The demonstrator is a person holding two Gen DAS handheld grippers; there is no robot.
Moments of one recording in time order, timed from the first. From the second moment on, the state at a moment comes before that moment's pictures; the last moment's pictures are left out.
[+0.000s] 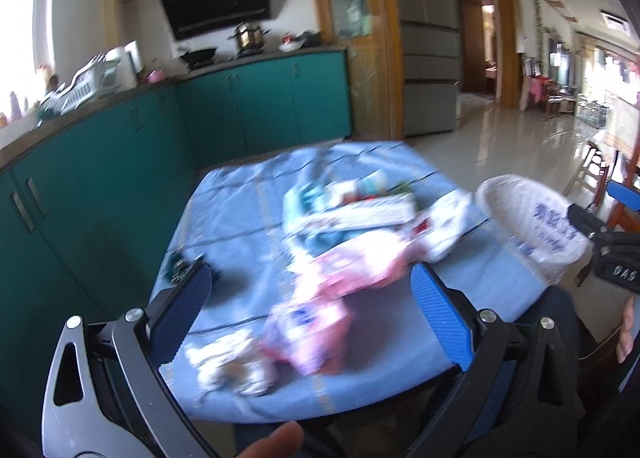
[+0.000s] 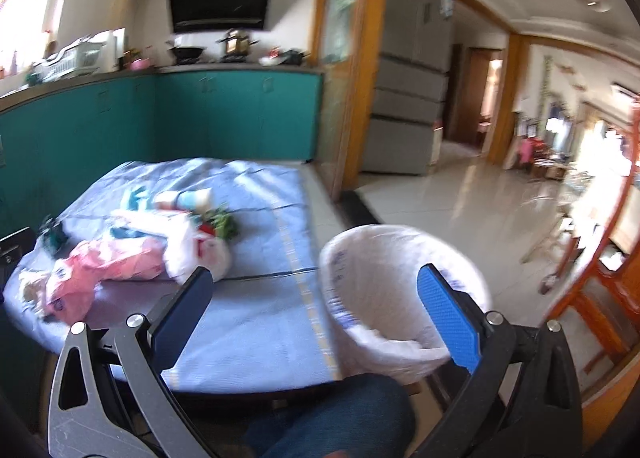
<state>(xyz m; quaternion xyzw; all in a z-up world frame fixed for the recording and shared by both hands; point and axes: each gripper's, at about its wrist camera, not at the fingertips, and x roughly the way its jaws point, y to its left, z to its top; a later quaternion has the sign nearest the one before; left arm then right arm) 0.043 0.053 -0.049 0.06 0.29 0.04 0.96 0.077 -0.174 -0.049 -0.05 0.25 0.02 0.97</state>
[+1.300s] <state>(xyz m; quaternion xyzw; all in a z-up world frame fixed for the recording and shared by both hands) 0.055 0.141 -0.140 0.01 0.40 0.04 0.92 0.103 -0.008 -0.133 -0.07 0.37 0.33 0.86</state>
